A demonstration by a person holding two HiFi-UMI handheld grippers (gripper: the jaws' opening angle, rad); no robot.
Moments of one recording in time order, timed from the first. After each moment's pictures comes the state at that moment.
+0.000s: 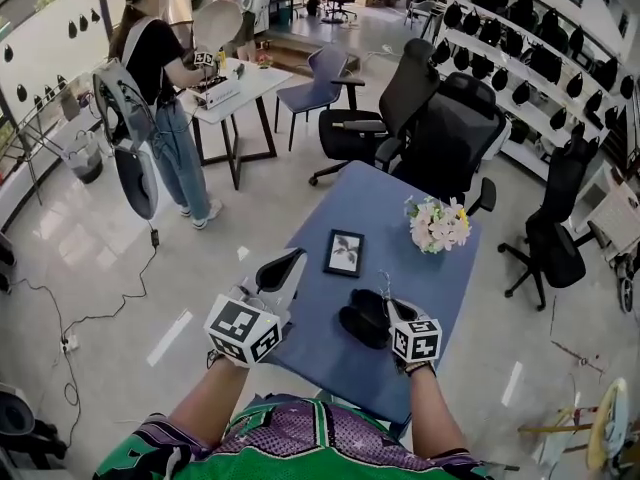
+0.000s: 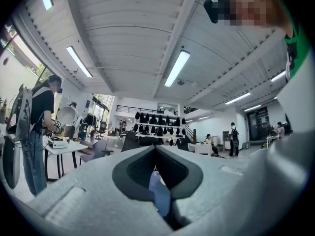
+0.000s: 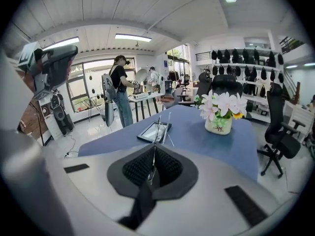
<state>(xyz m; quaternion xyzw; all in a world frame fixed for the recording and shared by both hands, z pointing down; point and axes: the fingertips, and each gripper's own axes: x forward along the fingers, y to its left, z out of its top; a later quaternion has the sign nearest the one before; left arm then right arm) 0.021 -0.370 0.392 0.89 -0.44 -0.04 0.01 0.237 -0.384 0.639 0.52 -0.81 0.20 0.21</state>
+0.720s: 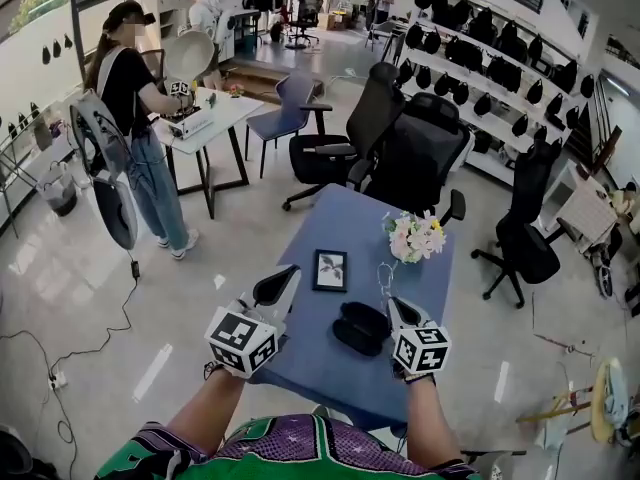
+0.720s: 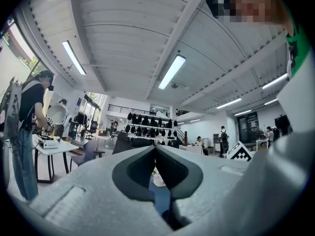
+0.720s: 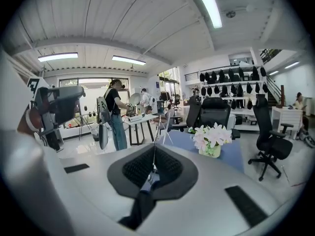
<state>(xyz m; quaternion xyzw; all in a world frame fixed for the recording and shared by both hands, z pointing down) 0.005 -0.356 0.379 0.92 -0.40 -0.05 0.01 0.222 -0.357 0.517 0.58 -0.79 0.14 0.11</state>
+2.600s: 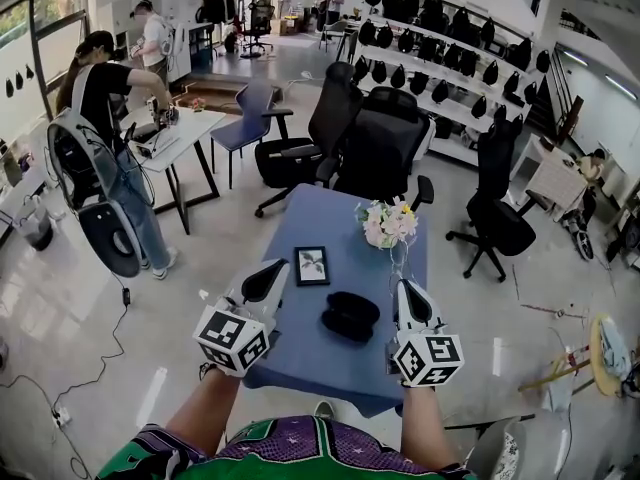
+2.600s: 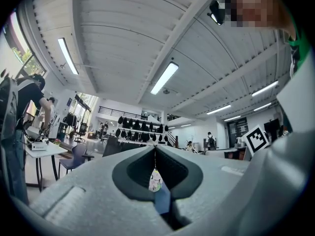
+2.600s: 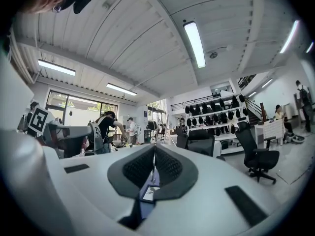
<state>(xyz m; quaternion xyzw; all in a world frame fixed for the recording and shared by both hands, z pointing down) 0.008 -0.331 0.352 0.94 -0.34 -0.08 0.00 0.220 -0.278 0.388 0.67 -0.74 0.02 -0.03</state>
